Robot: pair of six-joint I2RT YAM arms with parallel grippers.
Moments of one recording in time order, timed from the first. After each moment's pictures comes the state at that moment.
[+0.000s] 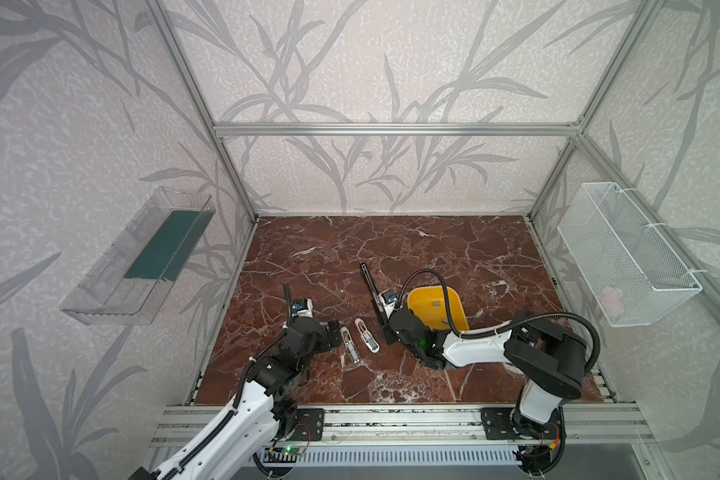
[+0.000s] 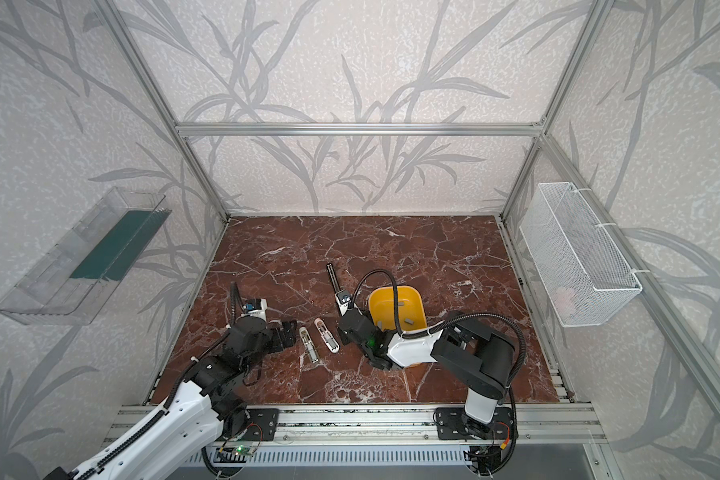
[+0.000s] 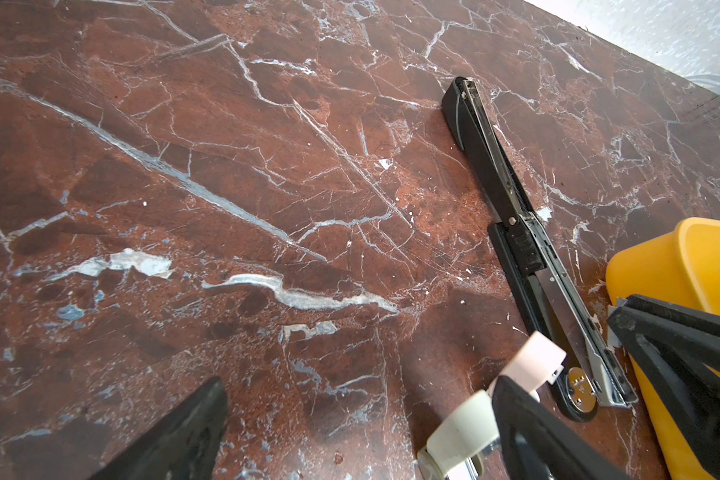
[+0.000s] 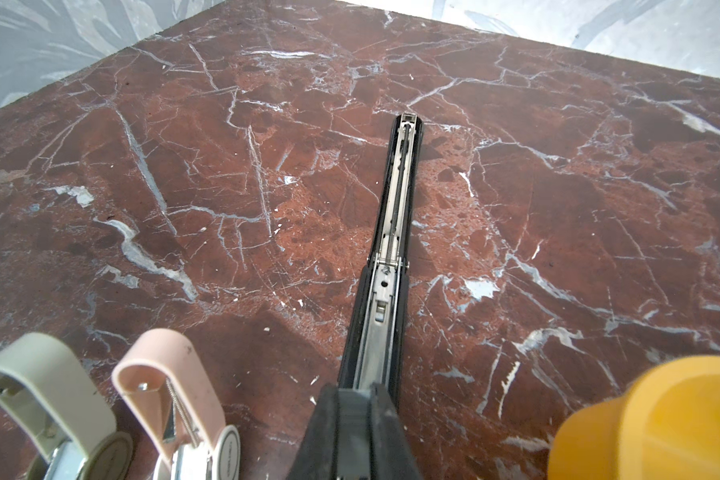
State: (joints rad) left arm -0.49 0.62 0.29 -0.37 -0.24 -0.60; right arm 1.06 1.75 0.74 0.46 0.41 0.29
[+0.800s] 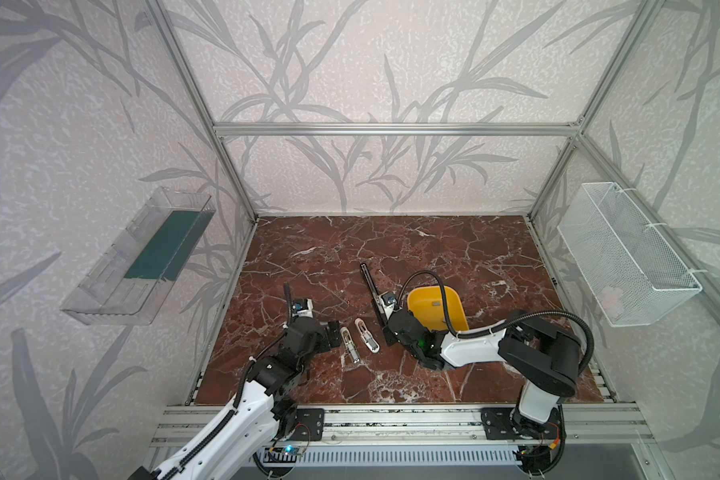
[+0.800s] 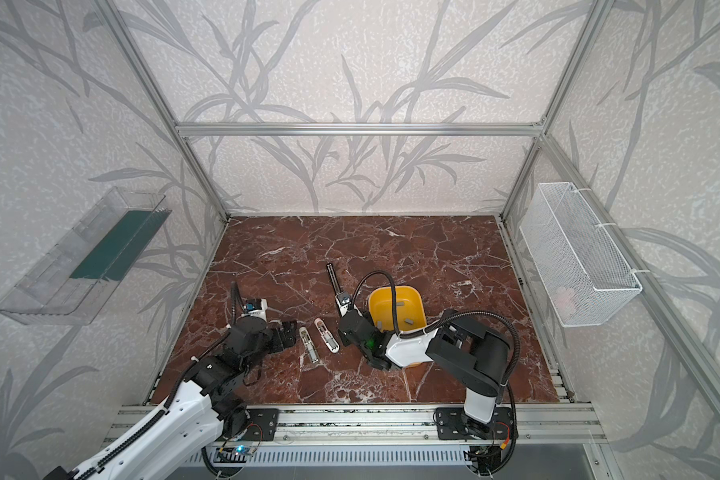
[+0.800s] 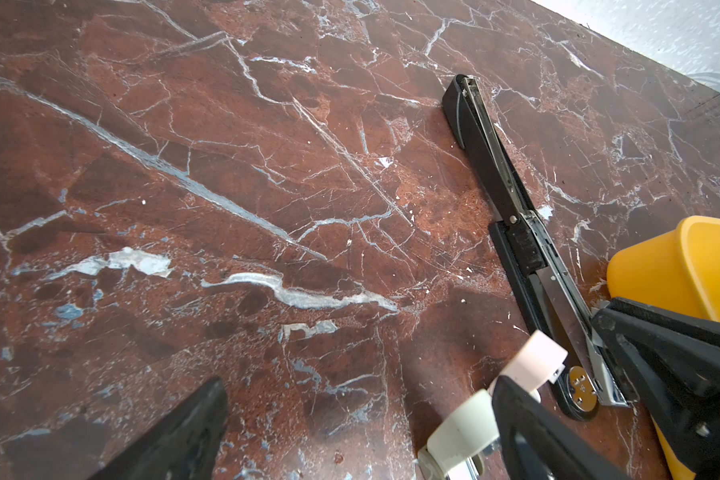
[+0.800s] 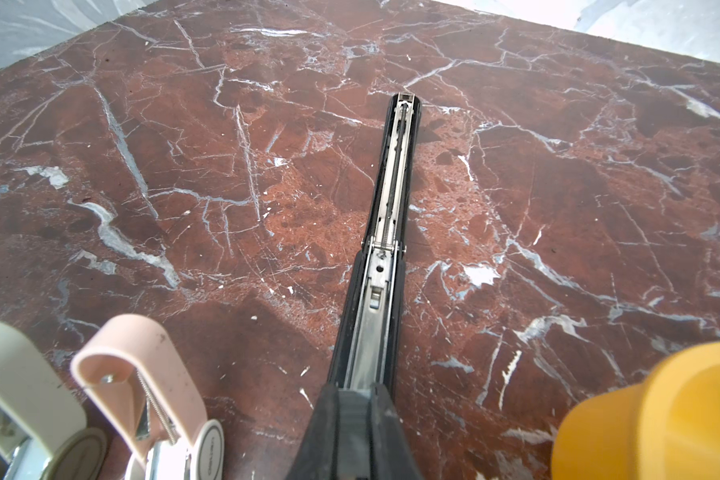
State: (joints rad) left arm -0.49 0.62 0.29 -0.37 -0.24 -0.60; right arm 1.06 1.78 0.74 0.47 0.42 0.29
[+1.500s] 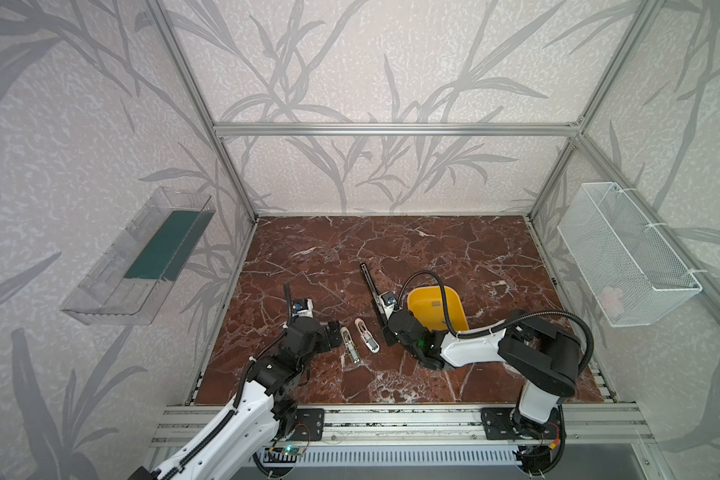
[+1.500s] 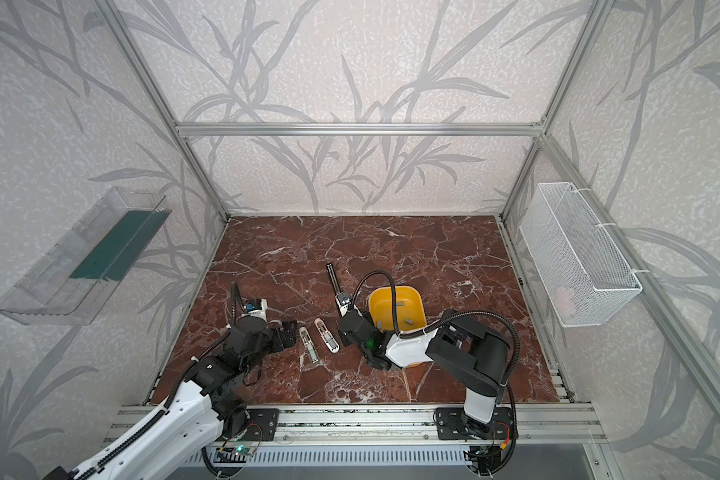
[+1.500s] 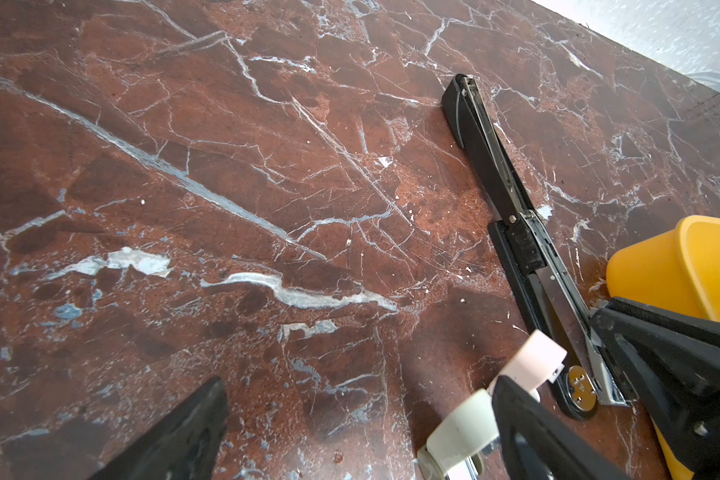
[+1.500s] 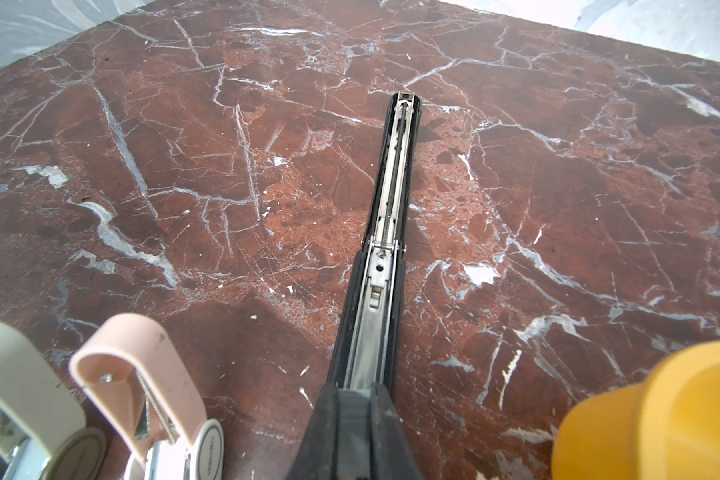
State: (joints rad) left arm -0.49 0.62 0.29 -0.37 -0.24 -0.60; right arm 1.06 1.78 0.74 0.46 0.42 0.29
